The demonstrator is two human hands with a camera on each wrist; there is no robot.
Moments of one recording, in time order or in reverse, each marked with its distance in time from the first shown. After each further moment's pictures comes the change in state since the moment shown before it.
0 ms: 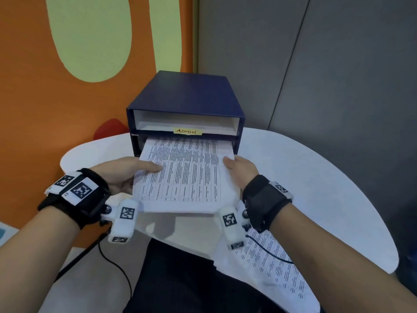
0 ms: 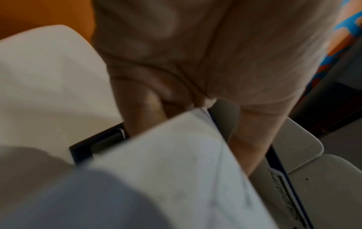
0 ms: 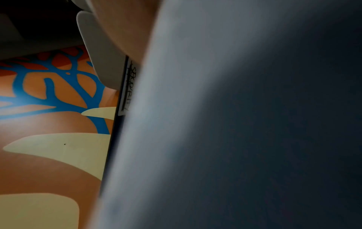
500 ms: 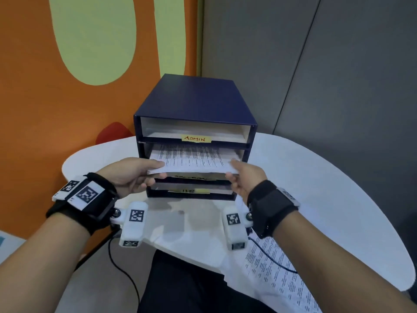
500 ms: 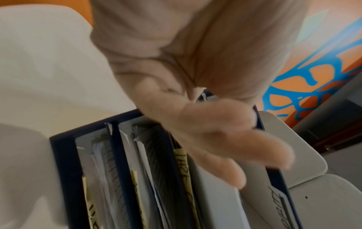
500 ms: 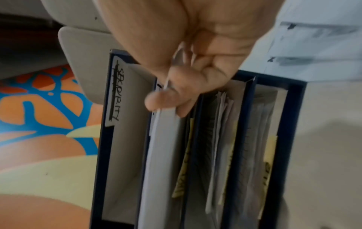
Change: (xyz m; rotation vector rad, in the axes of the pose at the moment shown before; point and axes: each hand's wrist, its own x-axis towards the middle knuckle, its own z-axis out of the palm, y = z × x) left_hand 0.022 0.005 -0.012 -0.181 0.206 -0.009; right_hand 0.019 -0.003 0.010 0.301 0.096 0.178
